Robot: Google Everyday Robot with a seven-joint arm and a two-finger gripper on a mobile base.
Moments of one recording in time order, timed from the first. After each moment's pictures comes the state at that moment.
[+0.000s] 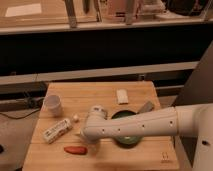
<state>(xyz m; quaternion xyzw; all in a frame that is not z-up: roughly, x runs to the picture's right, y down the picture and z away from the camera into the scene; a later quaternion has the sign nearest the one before) -0.090 0.269 0.756 -0.21 -0.25 -0.41 0.85</state>
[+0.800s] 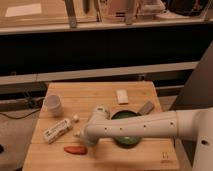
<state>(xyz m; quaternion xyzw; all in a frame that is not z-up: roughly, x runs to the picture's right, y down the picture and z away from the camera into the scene) -0.104 0.285 0.757 -0.24 -0.29 -0.32 0.87</state>
